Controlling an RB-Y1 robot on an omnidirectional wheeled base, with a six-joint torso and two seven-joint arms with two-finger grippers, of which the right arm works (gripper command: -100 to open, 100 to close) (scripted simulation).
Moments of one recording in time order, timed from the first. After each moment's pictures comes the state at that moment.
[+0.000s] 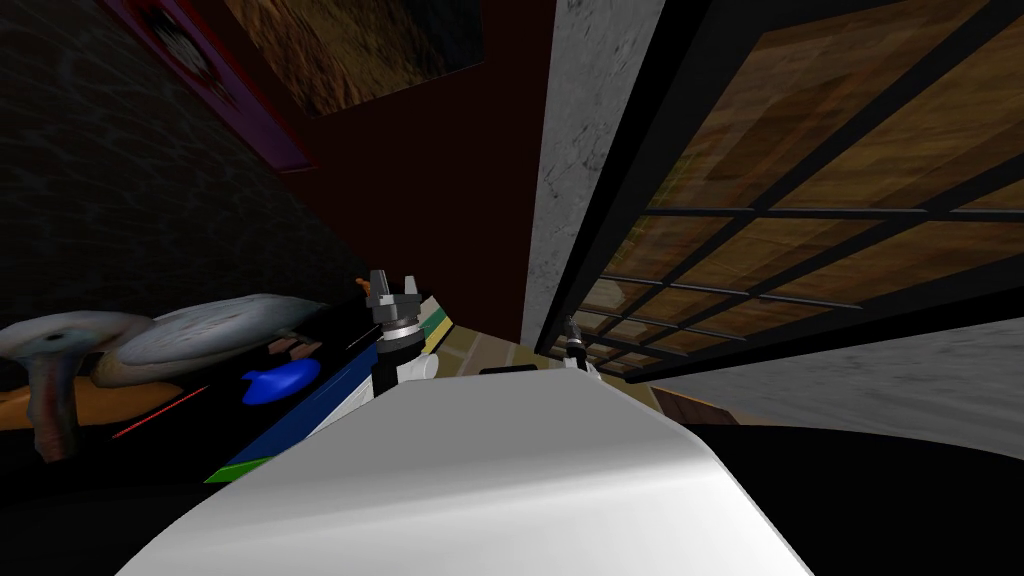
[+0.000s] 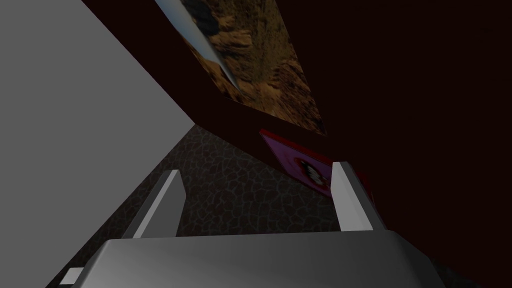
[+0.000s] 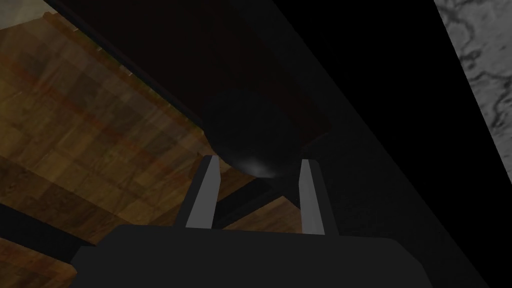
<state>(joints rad) -0.04 -0.09 -0.43 -0.70 0.14 -0.85 0.68</state>
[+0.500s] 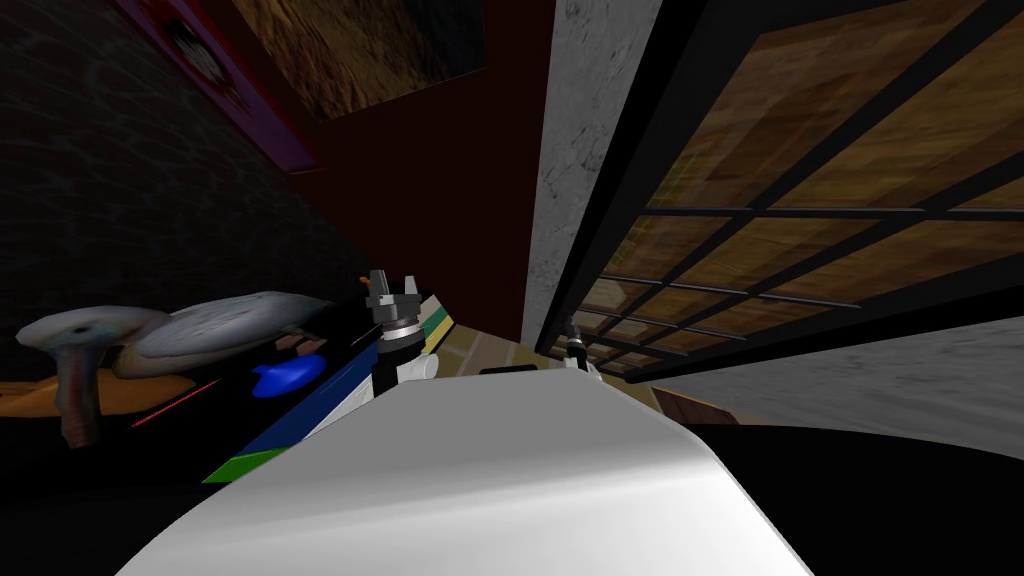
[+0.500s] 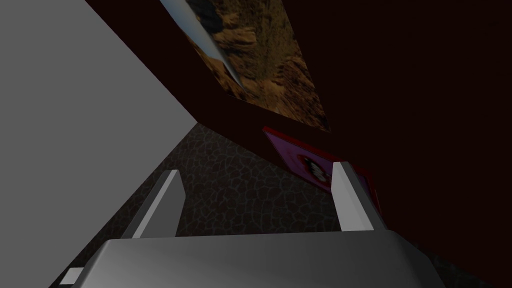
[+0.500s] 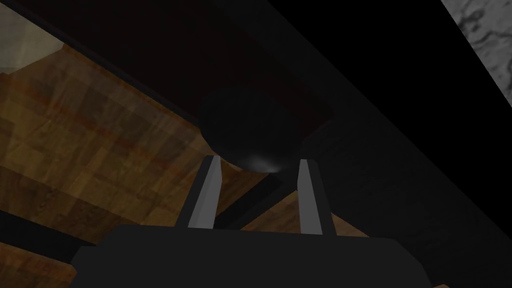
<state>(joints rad) -0.04 -0.11 -0.41 -0.68 0.10 -0.86 0.56</state>
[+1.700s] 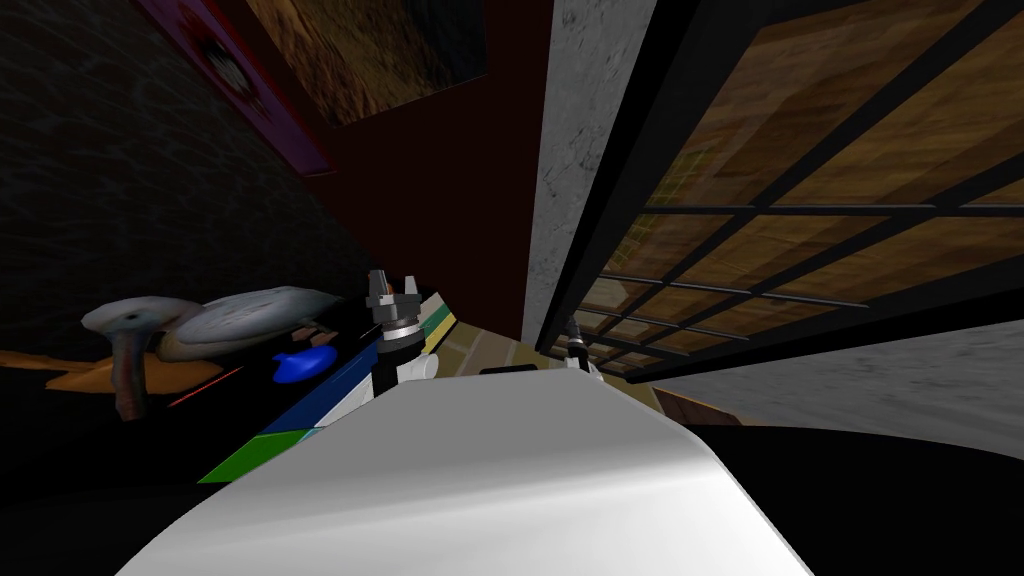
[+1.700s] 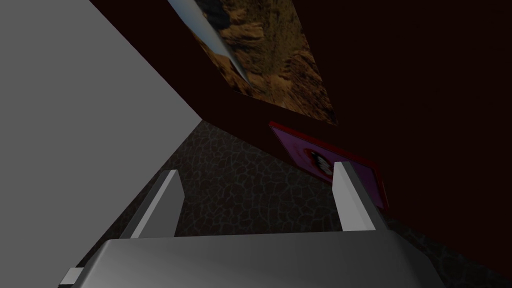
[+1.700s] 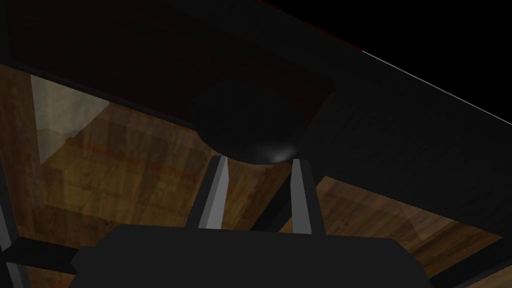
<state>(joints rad) -0.03 -0.13 -0.34 -0.69 0.01 -0.85 0.29</state>
